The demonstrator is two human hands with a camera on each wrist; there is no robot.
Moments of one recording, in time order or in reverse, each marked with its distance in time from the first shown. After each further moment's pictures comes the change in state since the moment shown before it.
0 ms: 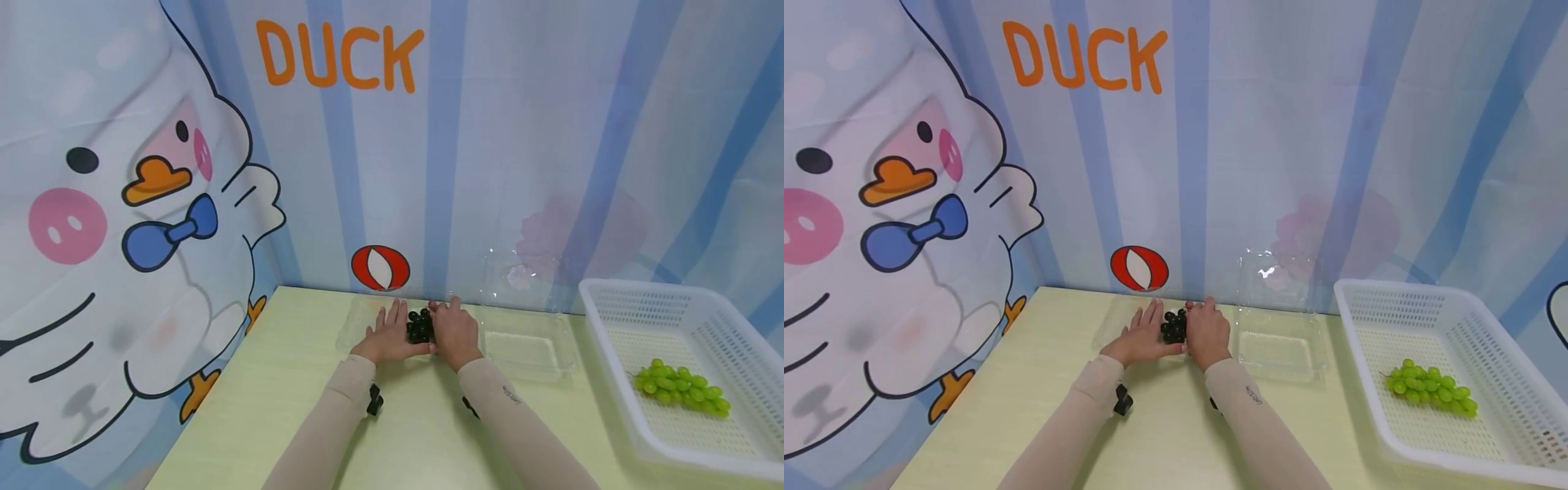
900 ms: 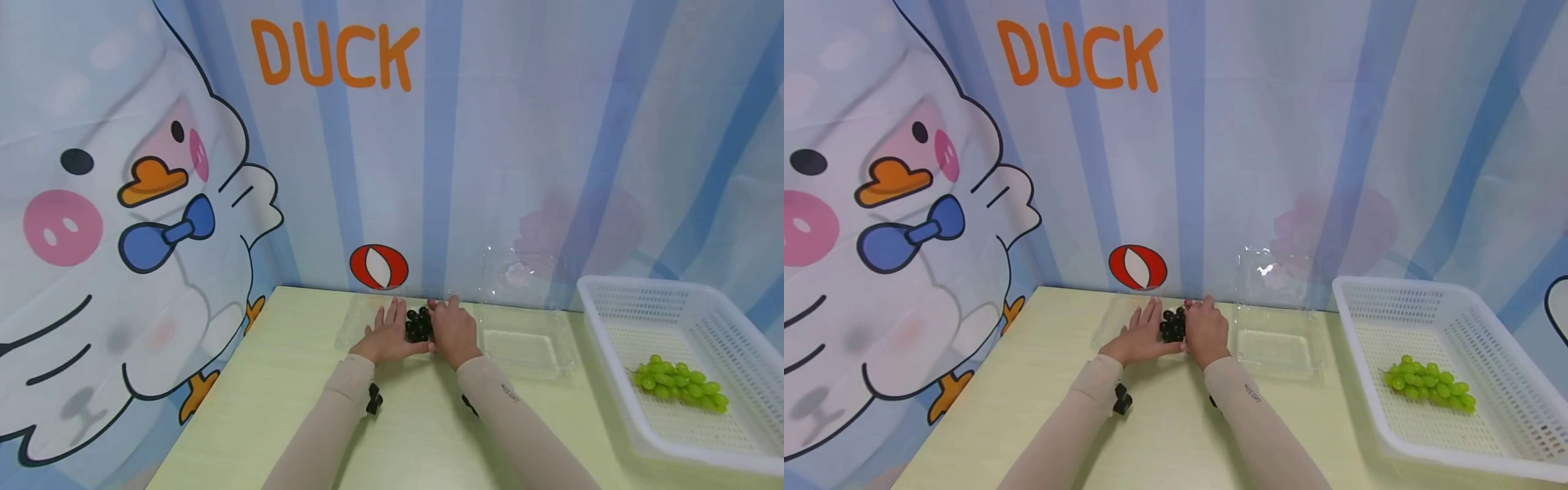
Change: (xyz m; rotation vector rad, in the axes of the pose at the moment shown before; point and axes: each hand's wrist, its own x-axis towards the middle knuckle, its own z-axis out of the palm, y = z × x) left_hand 0.001 -0.002 0.001 0.006 0.004 0.001; right_hand 0.000 0.002 0.000 0.003 -0.009 -0.024
